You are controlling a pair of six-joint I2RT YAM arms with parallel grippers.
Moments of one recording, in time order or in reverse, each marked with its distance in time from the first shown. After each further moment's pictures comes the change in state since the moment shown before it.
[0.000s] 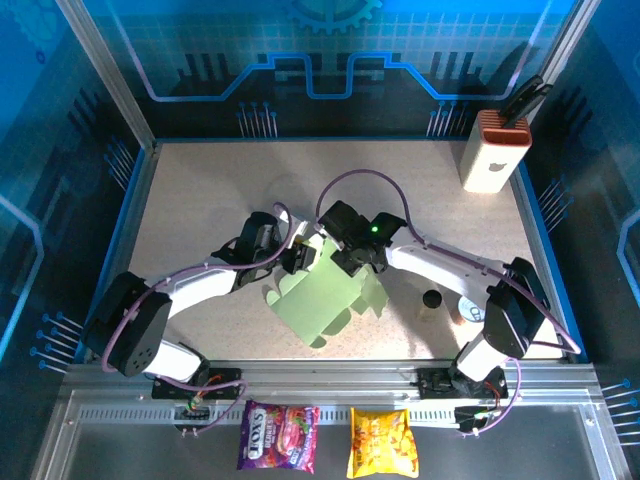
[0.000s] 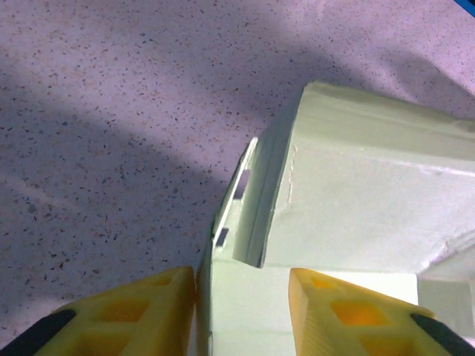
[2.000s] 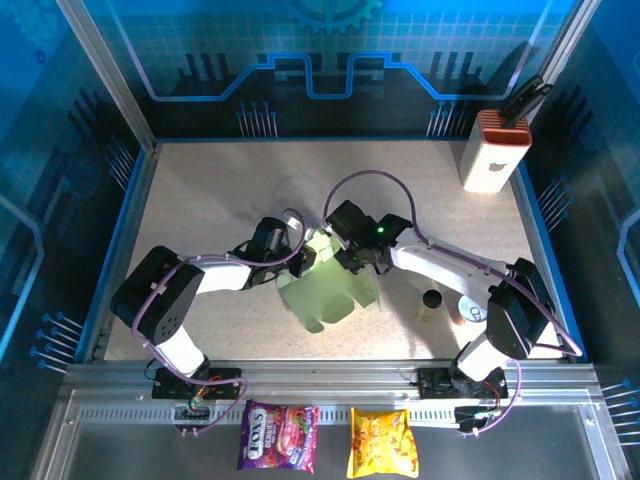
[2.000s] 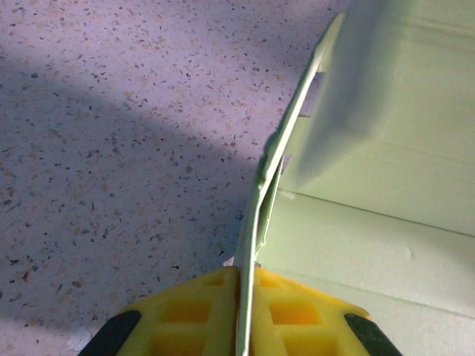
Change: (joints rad) left arm -0.002 0.215 -0.006 0.165 -0.005 0.007; right arm -0.066 -0.009 -0.058 0.045 -0.116 0.058
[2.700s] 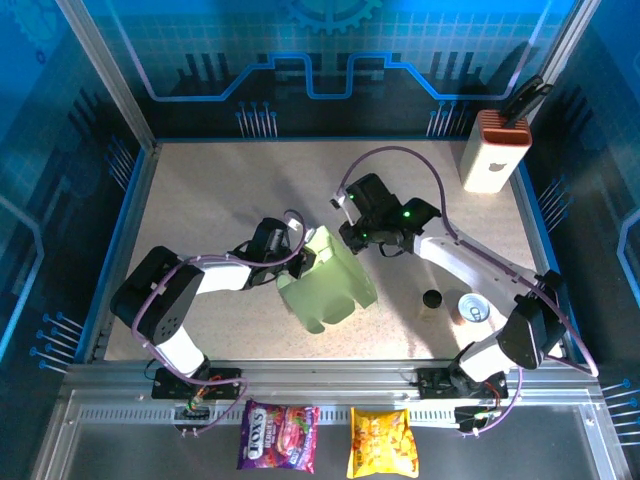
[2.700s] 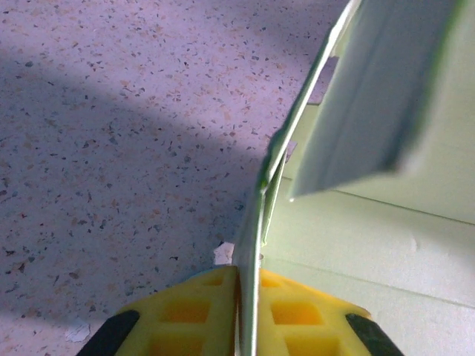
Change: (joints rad) left arm -0.002 -0.002 0.000 -0.023 -0.001 0.011; right arm -0.114 -0.084 0.080 0.047 -0.206 0.034
